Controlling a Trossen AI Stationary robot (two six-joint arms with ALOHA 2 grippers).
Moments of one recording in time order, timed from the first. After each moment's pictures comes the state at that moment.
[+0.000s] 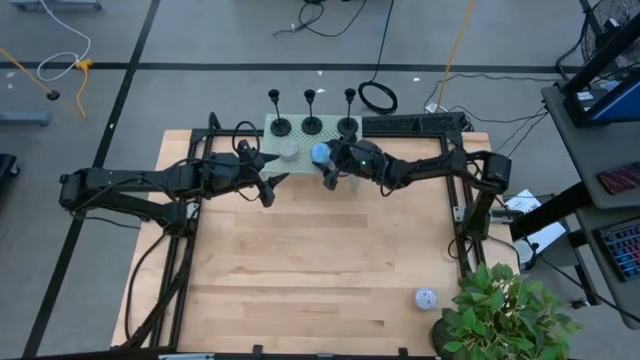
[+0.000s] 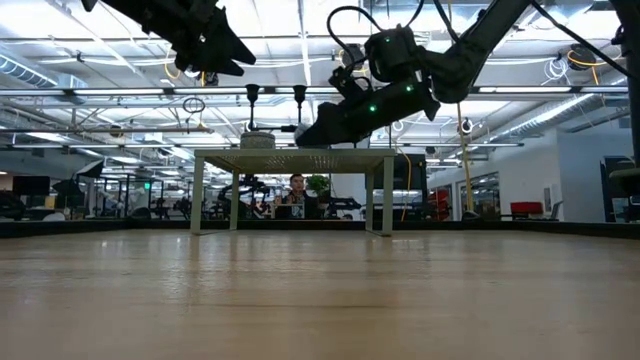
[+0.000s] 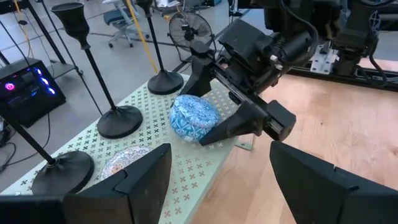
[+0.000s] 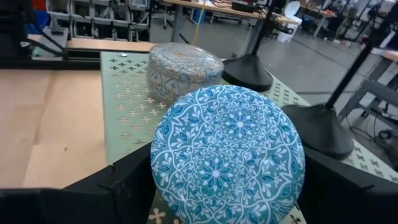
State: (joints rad) left arm 0.13 1.01 0.78 -0.11 -0.36 -0.05; right arm -0.34 1.80 0.96 0.63 0.13 -0.17
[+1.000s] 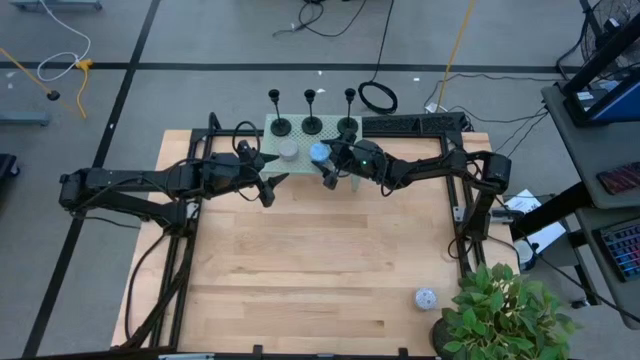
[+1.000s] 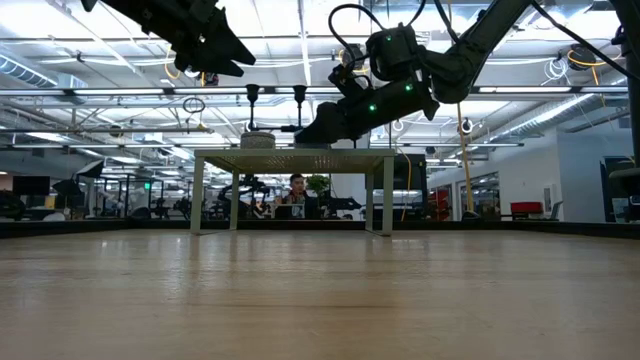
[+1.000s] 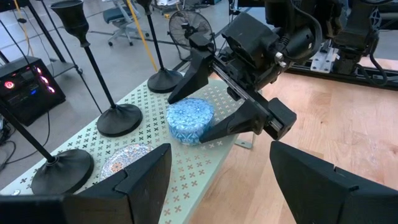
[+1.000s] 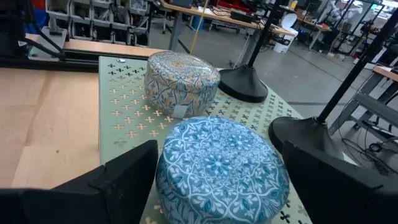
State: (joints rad) left arm 0.13 1.01 0.78 -0.12 -0.36 -0.06; right arm -0.34 1.80 0.96 0.66 0.13 -0.25
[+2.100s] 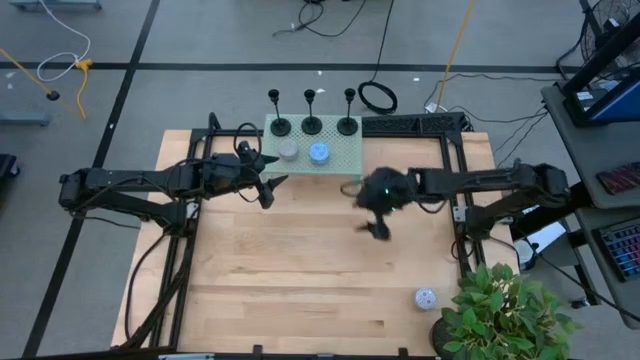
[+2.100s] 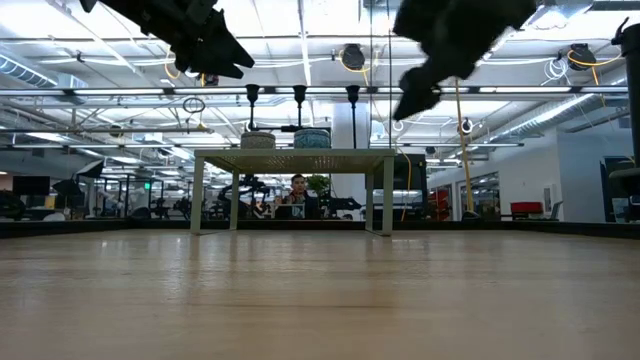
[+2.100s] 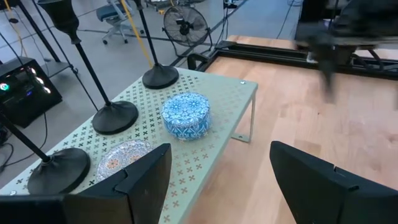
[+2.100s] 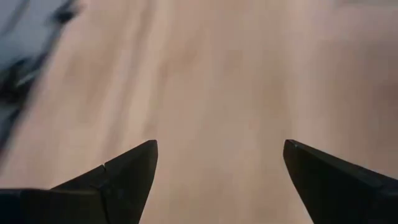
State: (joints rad) left arm 0.13 1.01 0.78 -0.14 -0.34 -0.04; right arm -0.09 1.34 0.96 -0.36 -0.19 -0.03
